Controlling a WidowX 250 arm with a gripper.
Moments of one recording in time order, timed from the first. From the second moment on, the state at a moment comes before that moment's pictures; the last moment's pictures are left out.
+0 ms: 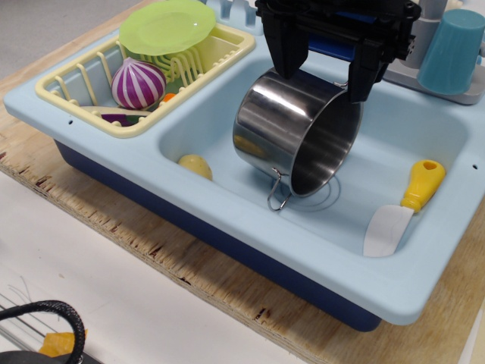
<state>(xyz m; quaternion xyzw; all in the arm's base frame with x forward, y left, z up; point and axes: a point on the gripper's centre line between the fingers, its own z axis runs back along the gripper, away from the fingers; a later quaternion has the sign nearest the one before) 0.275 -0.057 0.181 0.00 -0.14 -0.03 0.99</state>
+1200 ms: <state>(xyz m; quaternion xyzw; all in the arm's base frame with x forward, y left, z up) 0.281 -0.062 0.149 0.17 -0.08 -0.02 0.98</state>
